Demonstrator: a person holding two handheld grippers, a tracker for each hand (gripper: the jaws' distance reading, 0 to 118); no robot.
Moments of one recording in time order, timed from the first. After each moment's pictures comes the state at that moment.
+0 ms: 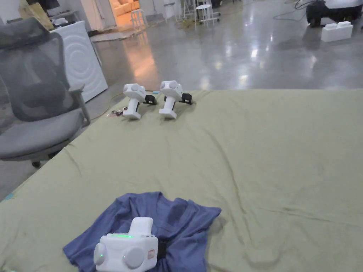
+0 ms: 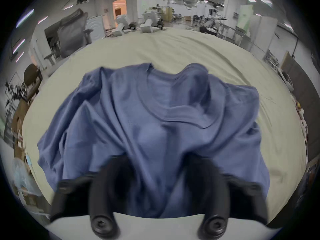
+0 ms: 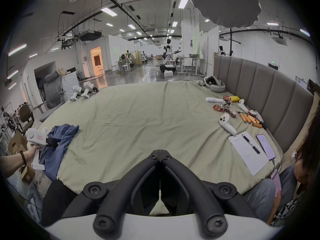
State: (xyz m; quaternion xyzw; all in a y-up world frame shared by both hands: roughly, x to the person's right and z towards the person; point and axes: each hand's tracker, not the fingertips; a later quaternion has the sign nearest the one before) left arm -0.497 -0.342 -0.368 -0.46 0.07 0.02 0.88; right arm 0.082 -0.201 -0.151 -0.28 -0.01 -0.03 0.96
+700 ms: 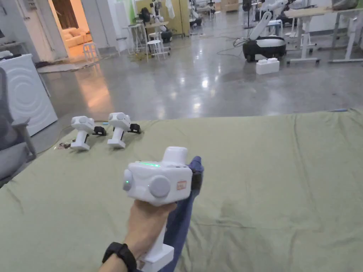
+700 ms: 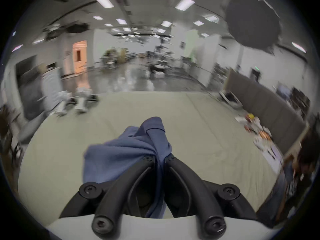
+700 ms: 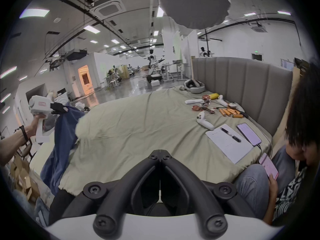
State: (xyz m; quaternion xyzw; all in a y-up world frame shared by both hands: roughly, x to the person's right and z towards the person) left arm -0.235 -0.166 -0.445 -0.31 -0.20 -0.04 0.93; right arm 0.151 -0.181 -0.067 -0.22 -0.08 -0.10 0.97
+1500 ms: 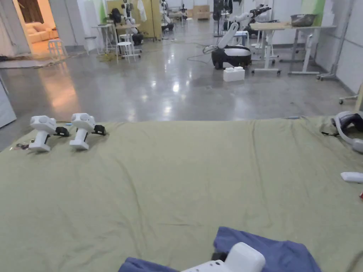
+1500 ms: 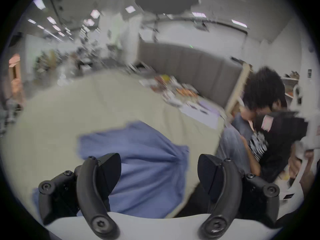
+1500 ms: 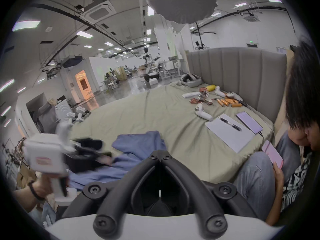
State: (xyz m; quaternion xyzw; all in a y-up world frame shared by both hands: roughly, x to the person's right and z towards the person) left arm -0.128 -0.189 -0.233 -0.23 -0.34 -0.04 0.91; right arm 0.161 -0.194 -0.062 -0.21 -0.05 -0.12 0.97
